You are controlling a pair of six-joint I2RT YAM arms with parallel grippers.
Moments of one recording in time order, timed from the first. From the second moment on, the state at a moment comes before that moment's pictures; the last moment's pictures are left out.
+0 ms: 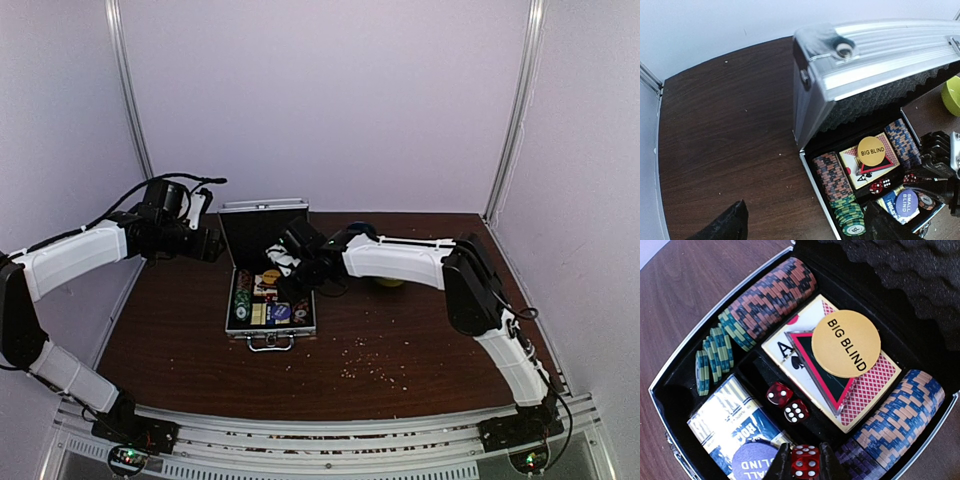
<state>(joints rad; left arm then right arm) -0.36 1.41 1.08 -0.39 -0.01 -0.04 0.93 2.42 2.08 -0.56 -0.03 0.08</state>
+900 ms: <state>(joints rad) -0.36 1.41 1.08 -0.39 0.00 -0.04 0.94 2.18 1.82 -0.60 -0.07 -0.14</state>
